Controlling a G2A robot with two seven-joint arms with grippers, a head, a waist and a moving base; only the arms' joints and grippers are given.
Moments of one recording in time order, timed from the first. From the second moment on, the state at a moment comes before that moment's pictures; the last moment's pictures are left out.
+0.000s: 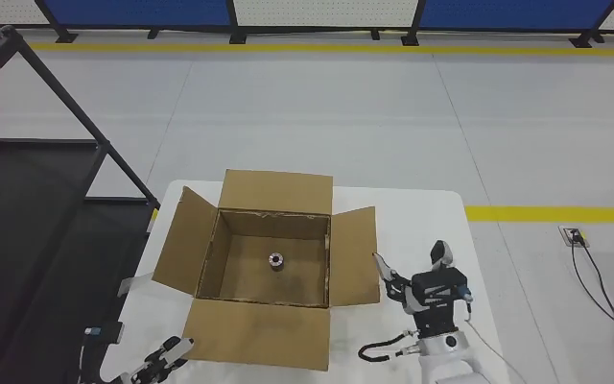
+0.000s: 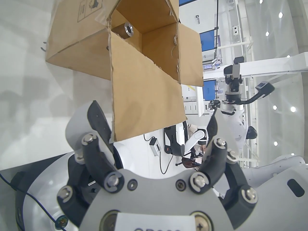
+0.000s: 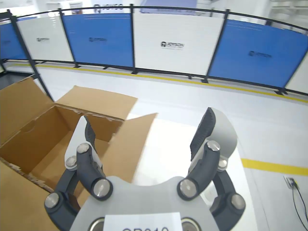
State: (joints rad) left arm 1.88 -1.05 -1.91 -1.94 -0.14 -0.33 -0.78; right arm -1.56 -1.43 1.37 -2.14 -1.55 0.13 0.08
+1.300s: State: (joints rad) left arm 1.87 -1.05 -1.87 -1.95 -0.10 -0.30 -0.75; right arm -1.35 -1.37 1.65 -1.60 -1.26 -0.09 0.56
